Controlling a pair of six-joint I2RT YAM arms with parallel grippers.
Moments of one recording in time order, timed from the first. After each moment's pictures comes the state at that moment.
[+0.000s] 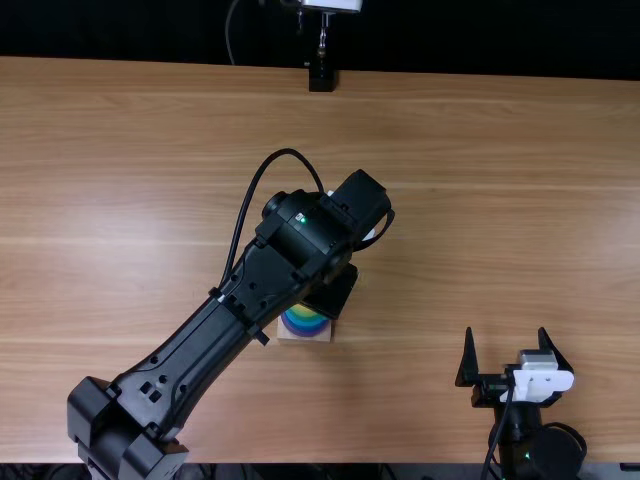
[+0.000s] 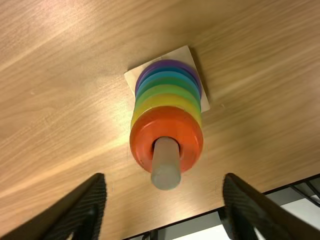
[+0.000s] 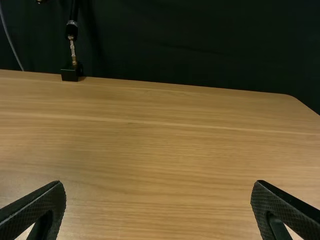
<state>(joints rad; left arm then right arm) -0.73 1.95 2.02 -1.50 -0.08 -0.29 -0.03 0.01 0.05 -0.13 -0.01 -0.13</state>
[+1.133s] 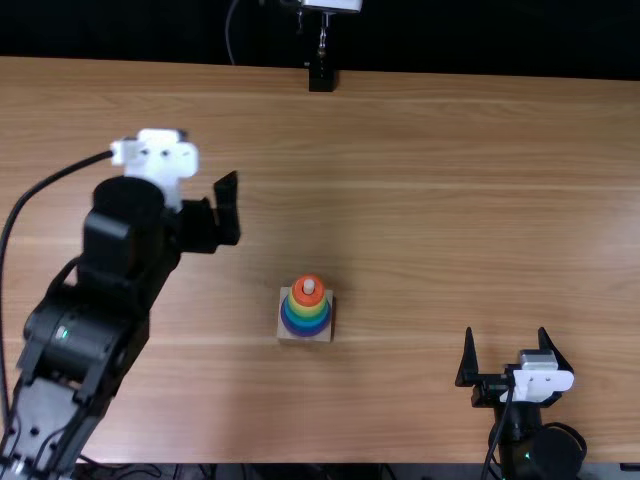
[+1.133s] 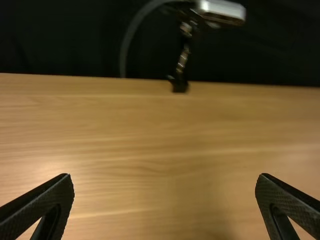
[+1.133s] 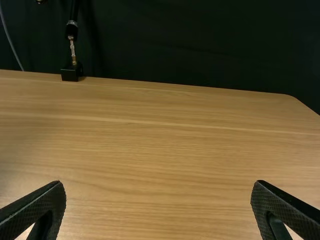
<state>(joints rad) -0.31 1.21 1.29 -0.50 -0.09 -0.29 -0.03 0.01 0.05 -0.13 -0.01 -0.13</state>
